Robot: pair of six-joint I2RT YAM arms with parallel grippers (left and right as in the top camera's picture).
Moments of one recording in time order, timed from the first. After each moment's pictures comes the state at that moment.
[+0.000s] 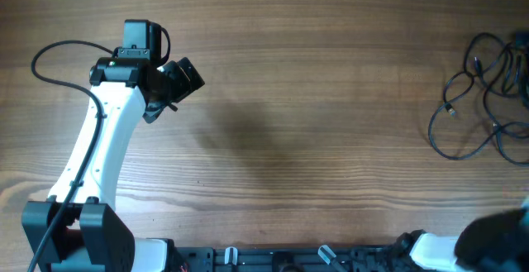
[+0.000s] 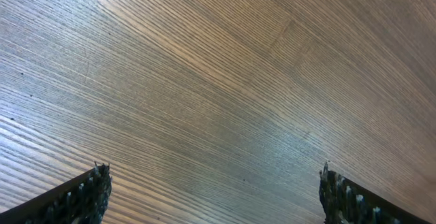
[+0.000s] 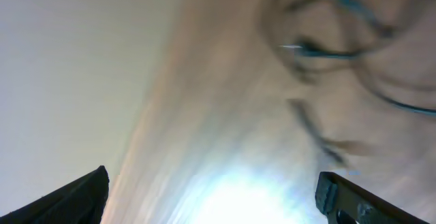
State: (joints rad) left arm -0.06 1.58 1.28 -0.95 0.07 -0.65; right arm -0.60 1.51 1.49 -0.79 -0.40 0.62
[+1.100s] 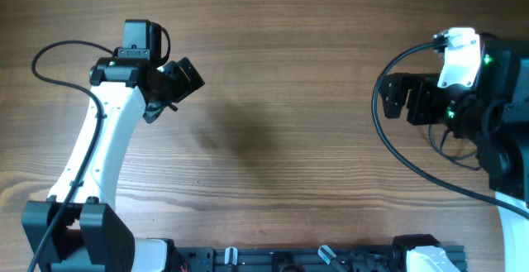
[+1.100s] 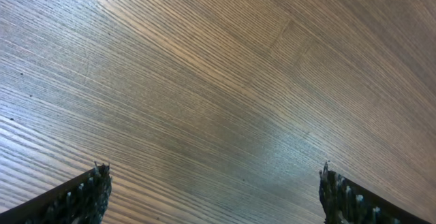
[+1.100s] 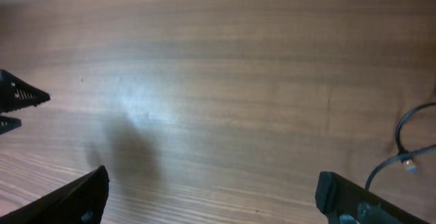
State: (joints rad) left arm -0.06 1.58 1.28 -0.95 0.07 -0.65; right arm 0.06 1.12 1.50 -1.14 -0.22 0.09
